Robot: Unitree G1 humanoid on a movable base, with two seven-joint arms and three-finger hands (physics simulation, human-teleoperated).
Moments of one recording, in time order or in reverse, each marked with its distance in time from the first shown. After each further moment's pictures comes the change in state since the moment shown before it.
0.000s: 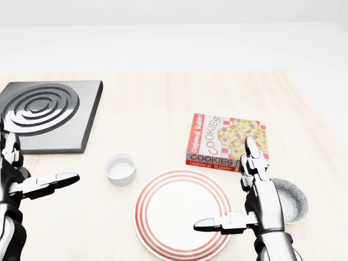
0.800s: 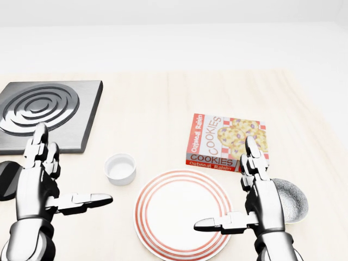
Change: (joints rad) left arm 0.097 -0.110 -0.123 -0.073 0.096 -0.014 -0.053; right arm 0.003 0.000 -0.001 -0.011 0.003 0.004 0.003
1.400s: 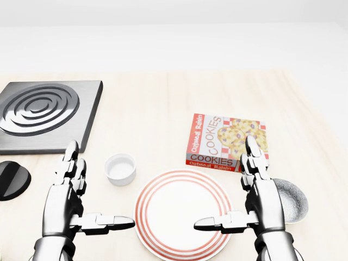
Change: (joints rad) left arm 0.092 -0.059 -0.095 -0.003 0.047 -0.029 -0.035; right arm -0.002 0.000 0.000 -0.008 0.001 0.008 -0.002
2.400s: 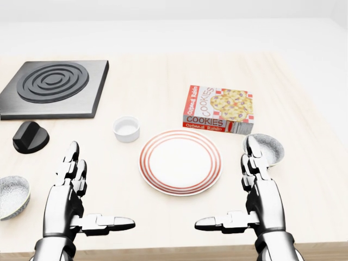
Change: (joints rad) left arm -0.001 0.000 0.001 0.016 0.001 -0.010 -0.002; right arm -0.002 -0.002 -0.004 0.006 0.011 0.006 -0.002
